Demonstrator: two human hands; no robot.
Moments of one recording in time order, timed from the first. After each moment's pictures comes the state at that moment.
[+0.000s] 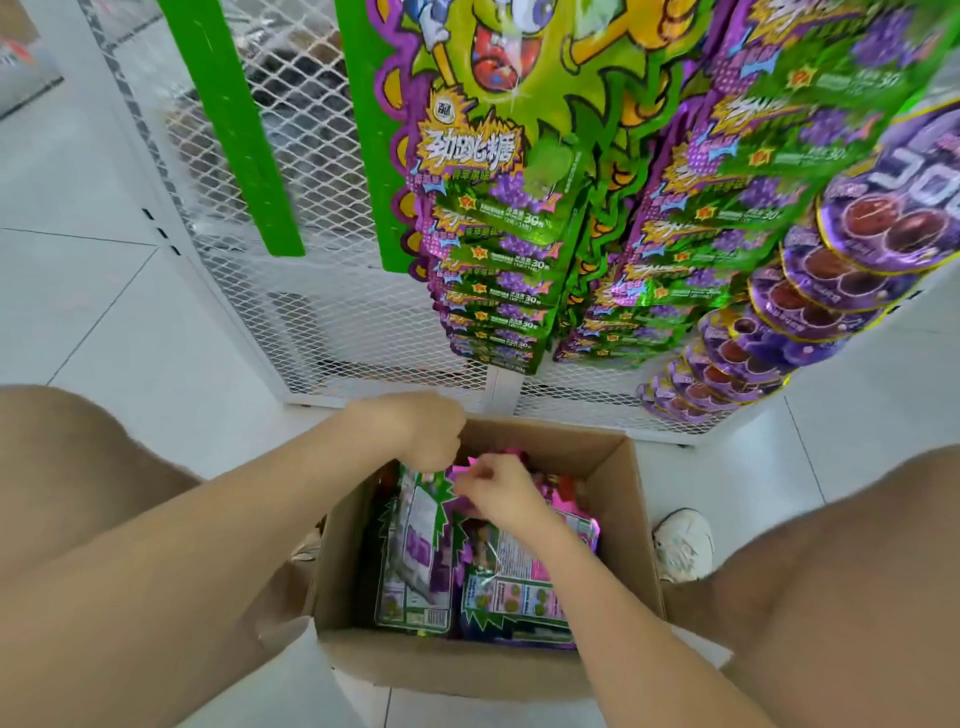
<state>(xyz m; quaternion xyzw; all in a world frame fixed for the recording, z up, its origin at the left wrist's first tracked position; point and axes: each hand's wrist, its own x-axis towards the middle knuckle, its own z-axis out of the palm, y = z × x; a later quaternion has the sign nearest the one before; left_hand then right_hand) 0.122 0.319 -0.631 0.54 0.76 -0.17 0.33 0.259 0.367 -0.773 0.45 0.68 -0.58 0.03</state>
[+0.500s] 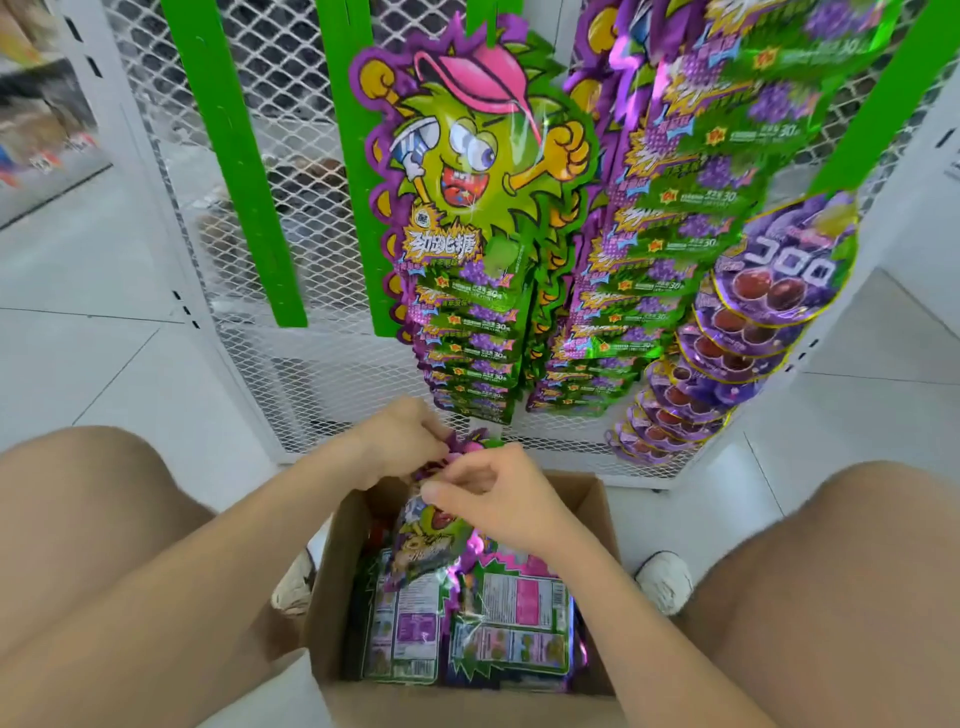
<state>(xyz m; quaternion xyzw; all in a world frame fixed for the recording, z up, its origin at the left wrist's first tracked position) 0.118 0.306 -0.617 0.37 0.81 0.24 0.38 0.291 0.360 -0.640 0.29 0.76 -0.57 -0.12</state>
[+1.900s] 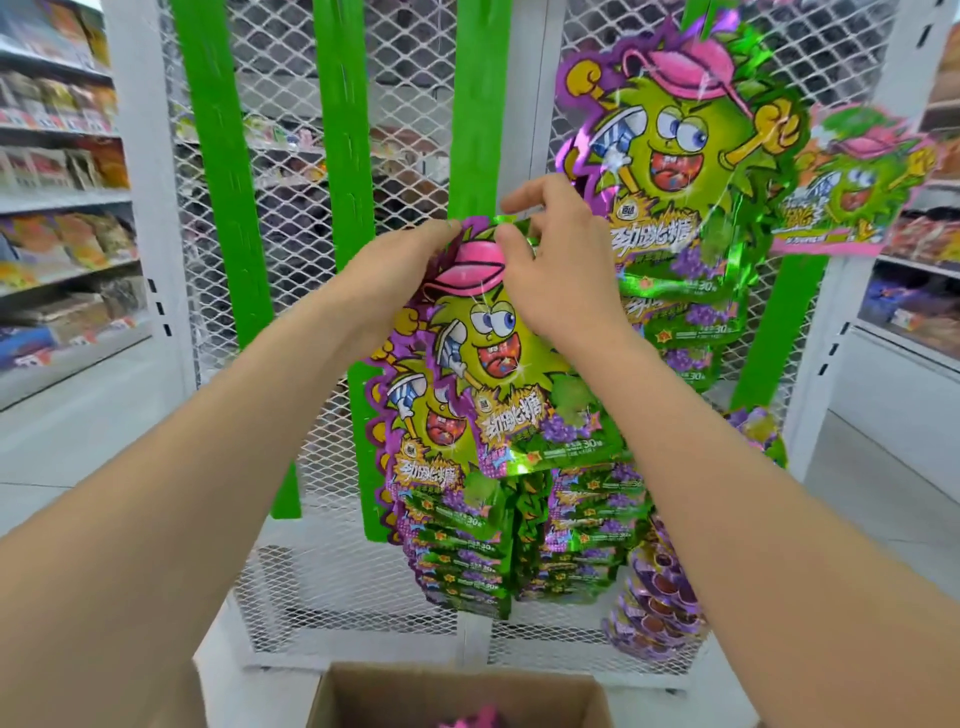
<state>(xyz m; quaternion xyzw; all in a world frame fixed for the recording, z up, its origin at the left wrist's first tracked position) 0.072 0.392 -0.304 0.41 0.64 0.61 0.22 0.214 0.481 -0.302 0.21 0.81 -0.12 -0.54</state>
